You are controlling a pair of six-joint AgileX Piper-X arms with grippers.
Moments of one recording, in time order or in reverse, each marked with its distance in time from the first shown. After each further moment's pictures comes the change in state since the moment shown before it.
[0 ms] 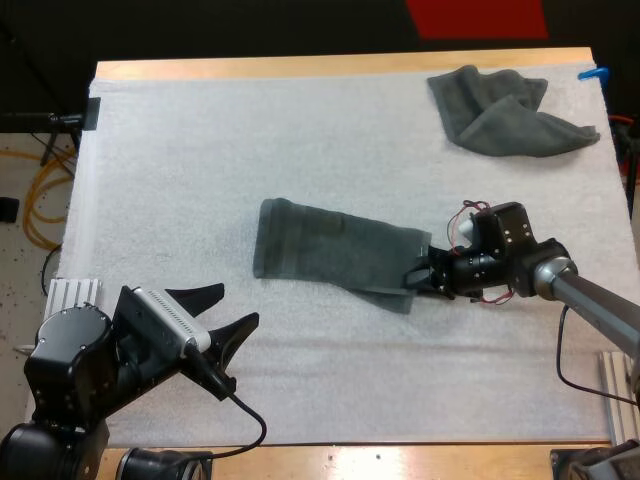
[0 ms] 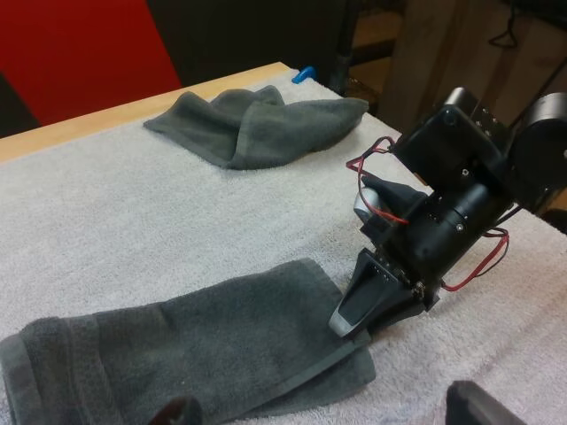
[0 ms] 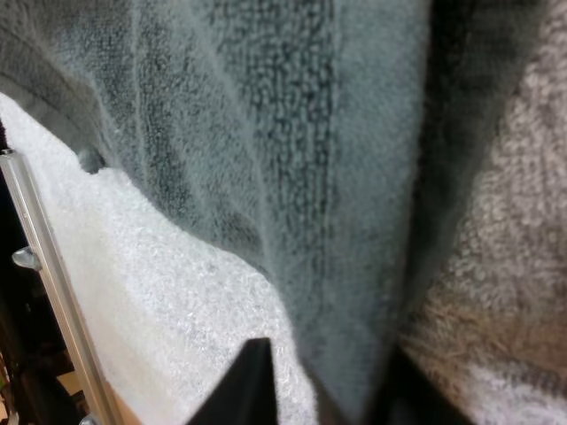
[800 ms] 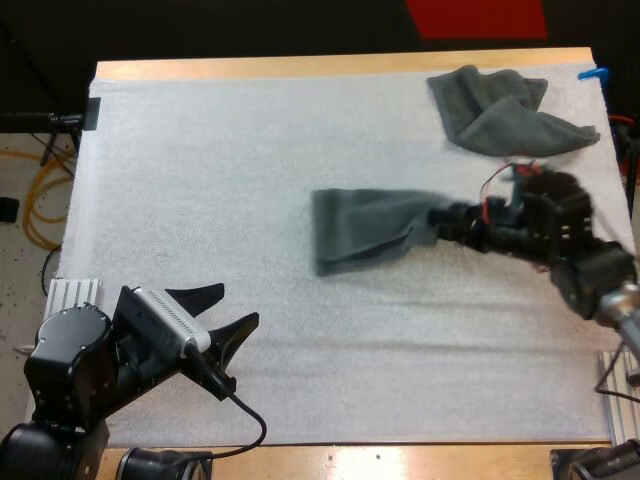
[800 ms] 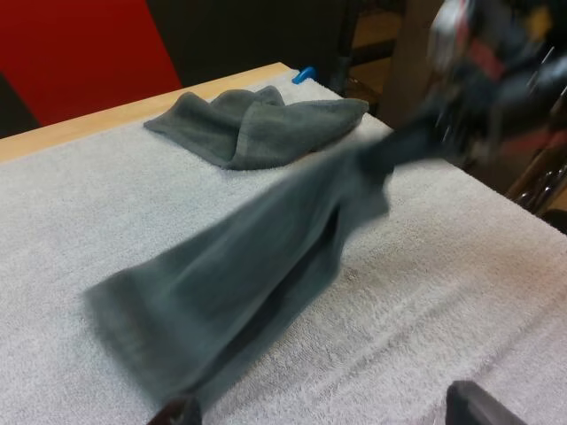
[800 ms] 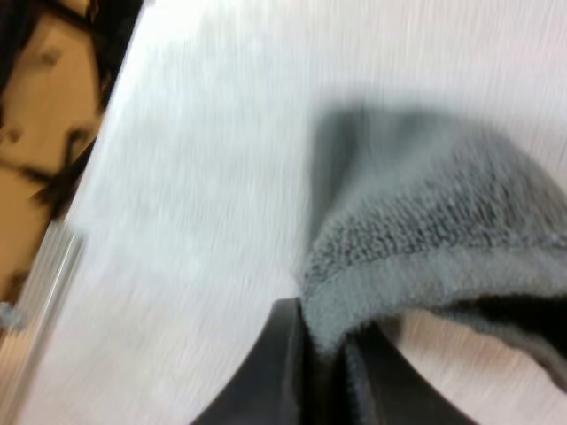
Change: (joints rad) left arm 0.000 0.000 0.000 0.000 0.000 0.000; right arm 0.000 -0.465 -0.100 0.086 0.338 -0.306
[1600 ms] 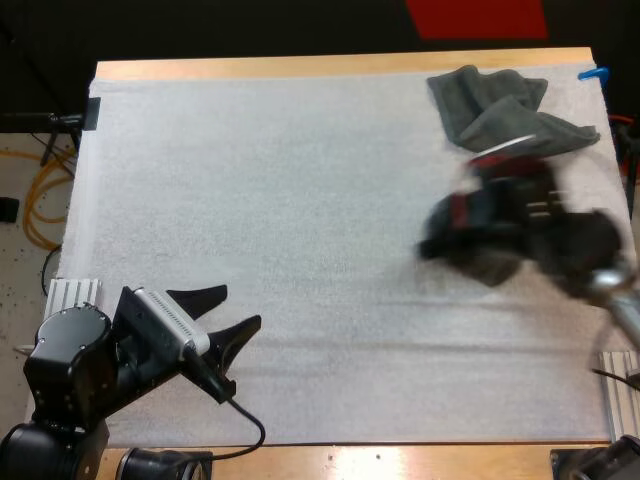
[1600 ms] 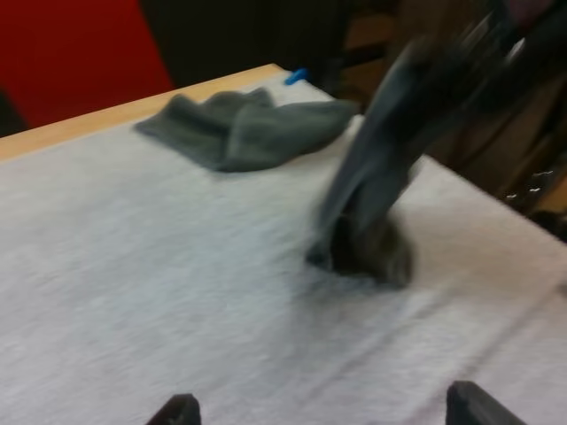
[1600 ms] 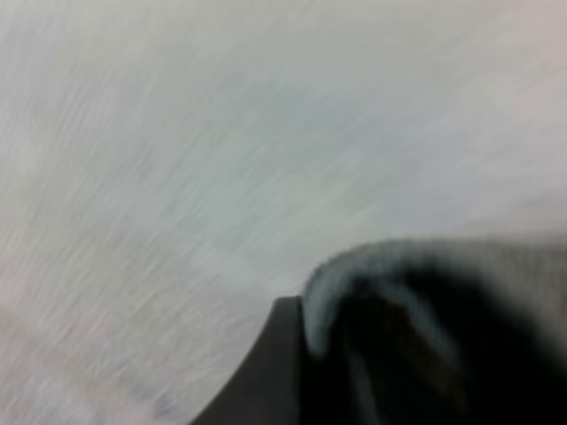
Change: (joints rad) left arm 0.000 0.000 0.000 0.000 0.047 0.000; right arm 0.218 0.109 -0.266 0.437 0.286 -0.300
